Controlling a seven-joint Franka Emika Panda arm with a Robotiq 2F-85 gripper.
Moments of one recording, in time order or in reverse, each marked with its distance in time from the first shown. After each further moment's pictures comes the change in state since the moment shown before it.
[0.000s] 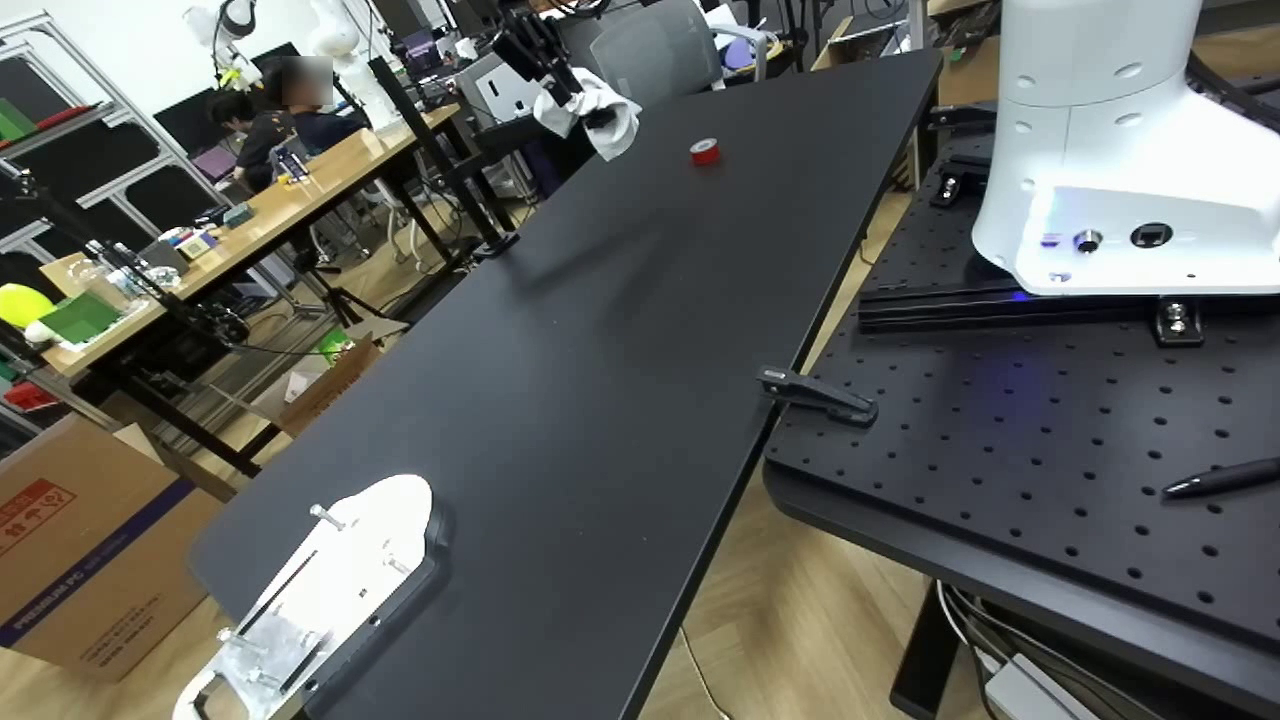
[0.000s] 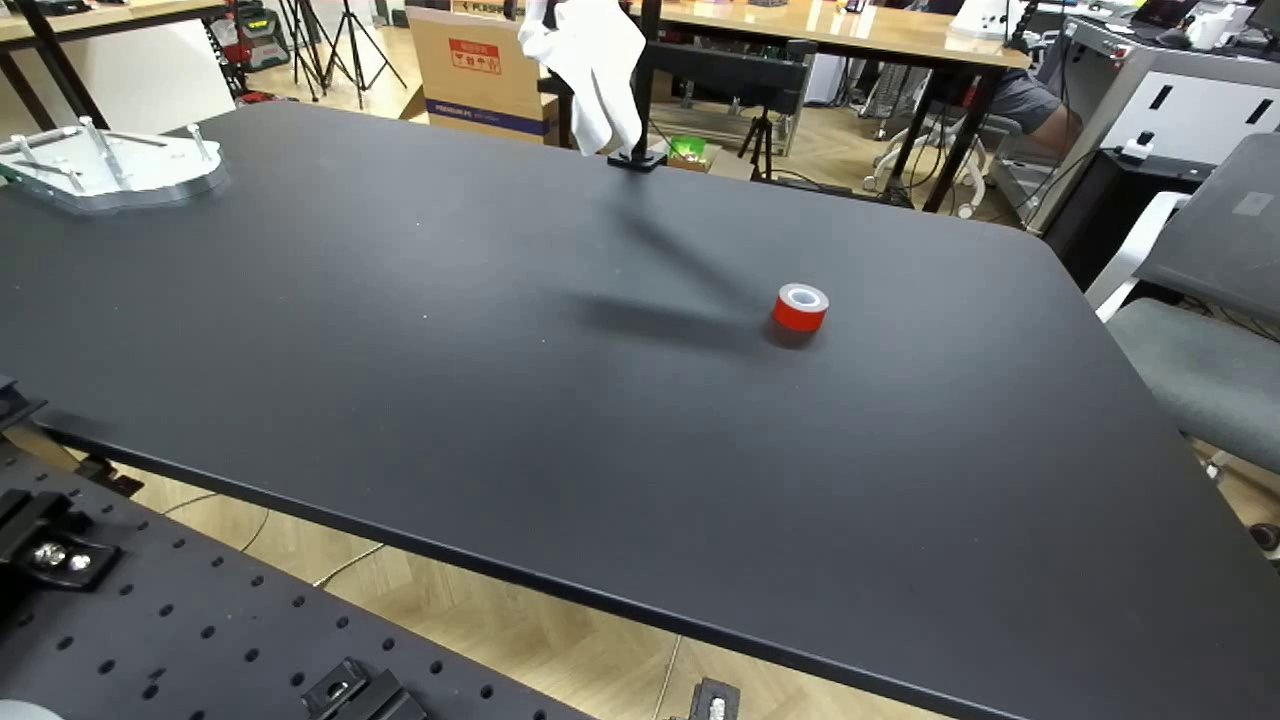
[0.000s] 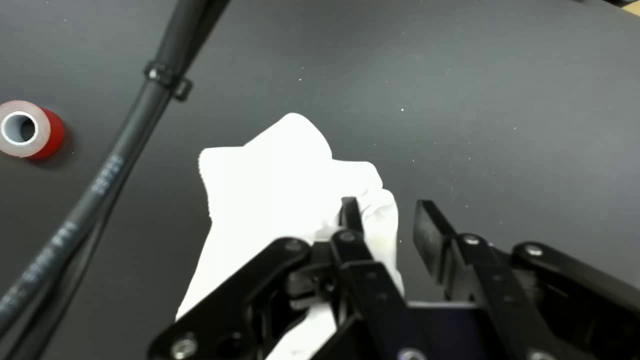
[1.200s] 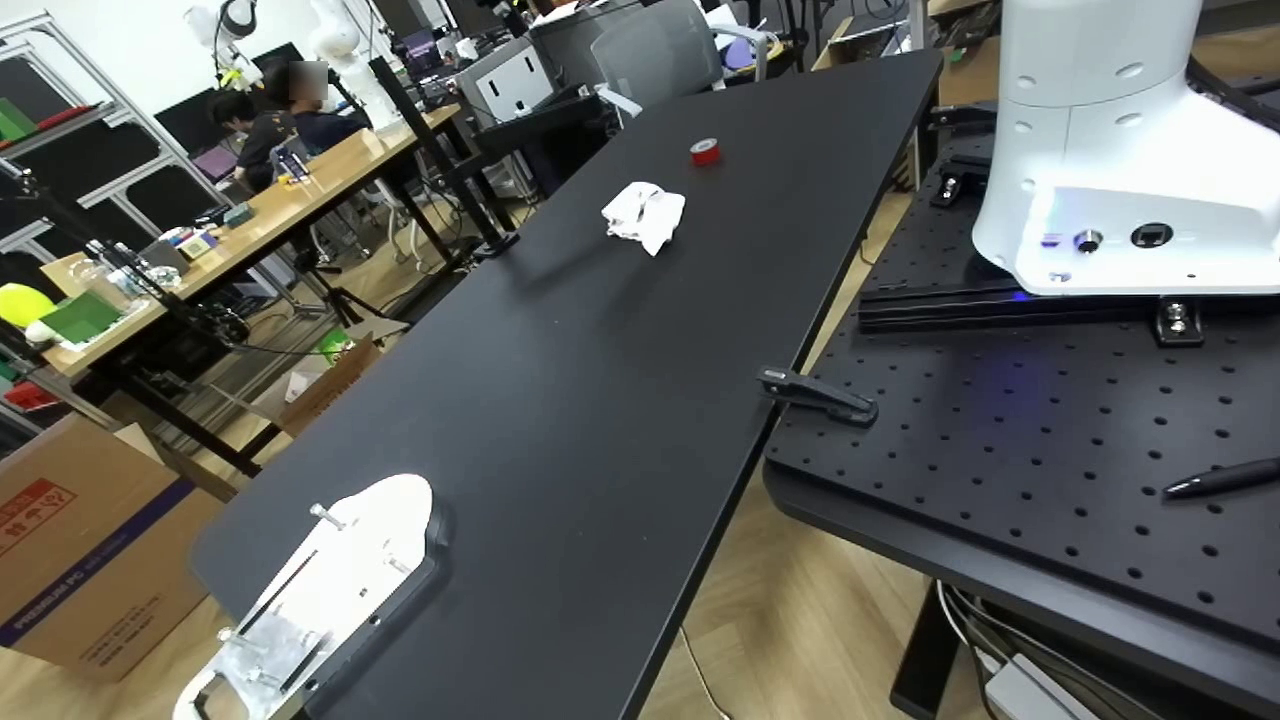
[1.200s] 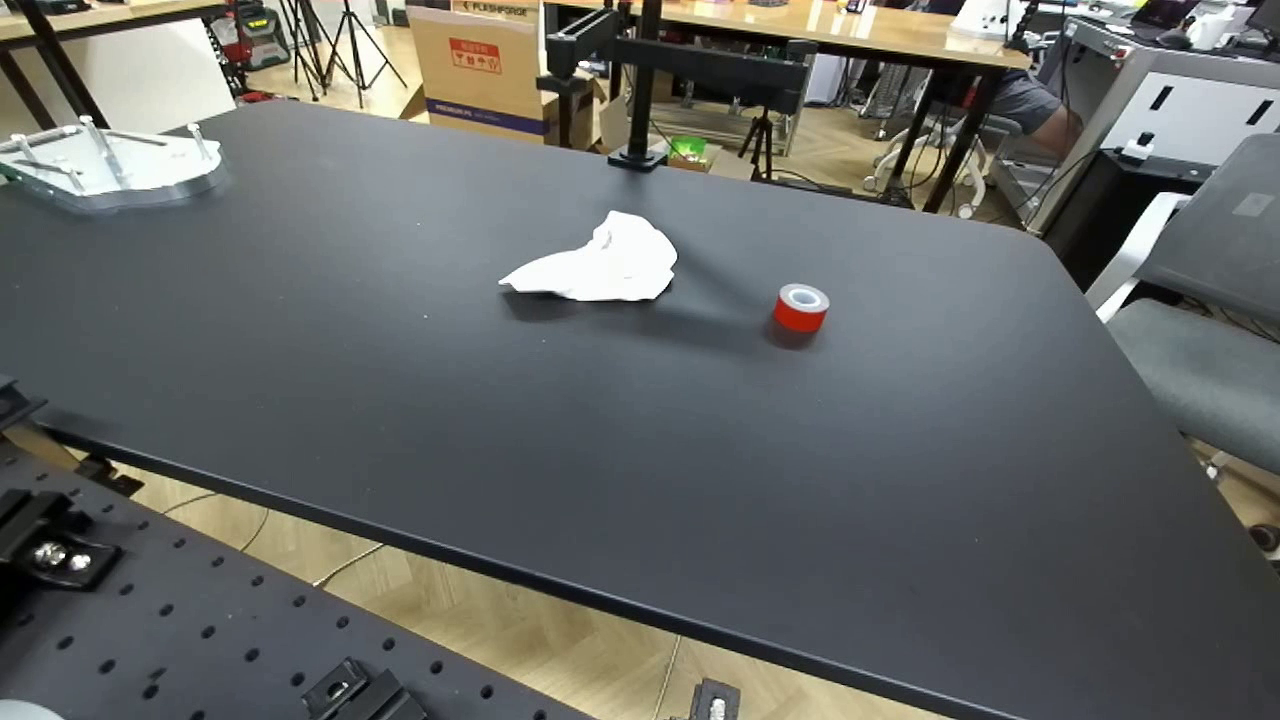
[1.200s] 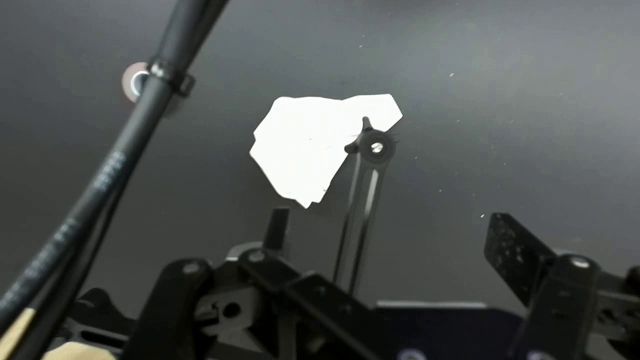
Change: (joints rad) arm 0.007 -0.126 -0.017 0.015 -0.085 0.041 0.002
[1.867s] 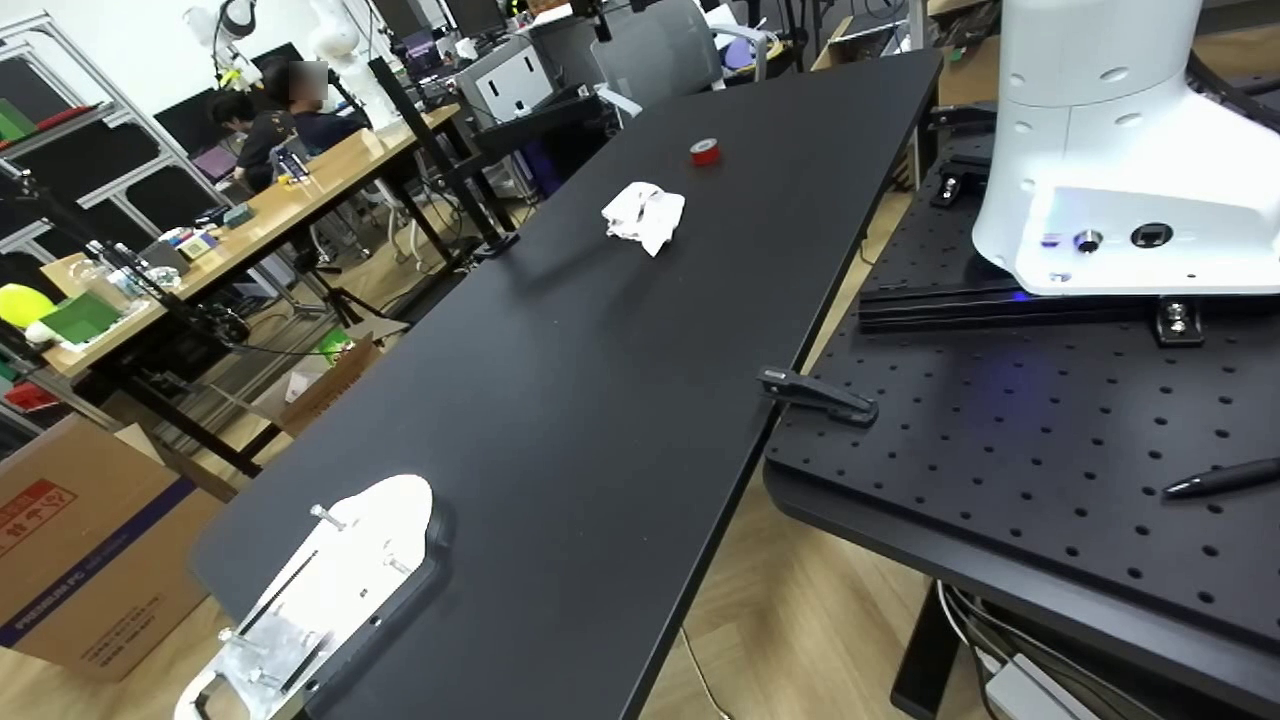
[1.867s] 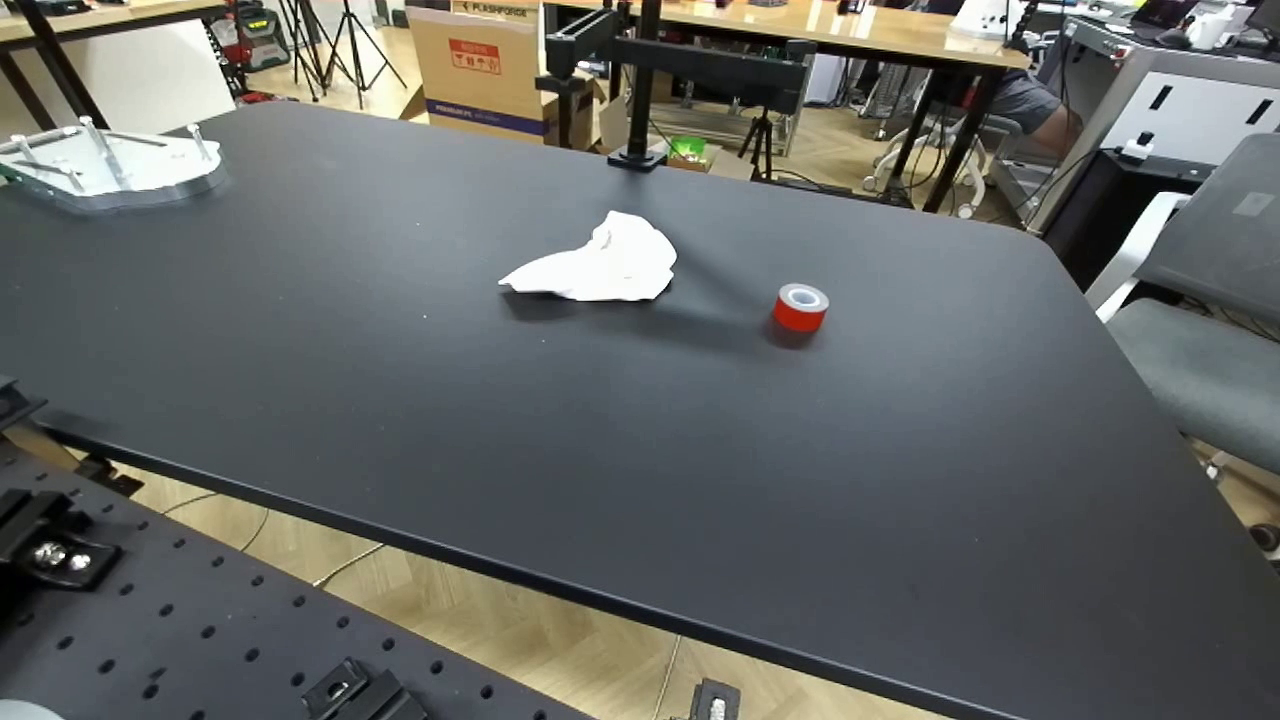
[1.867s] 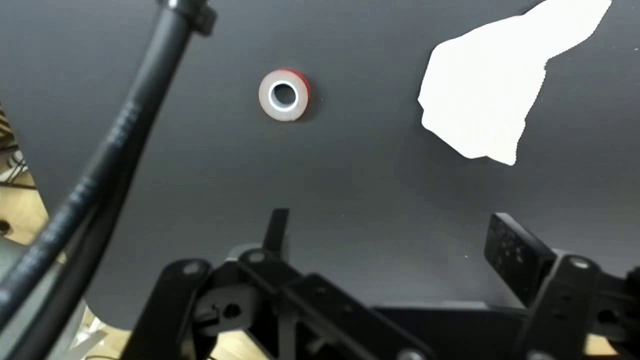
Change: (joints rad) arm -0.149 -0.011 -0.149 -0.252 0.039 0.512 0.101
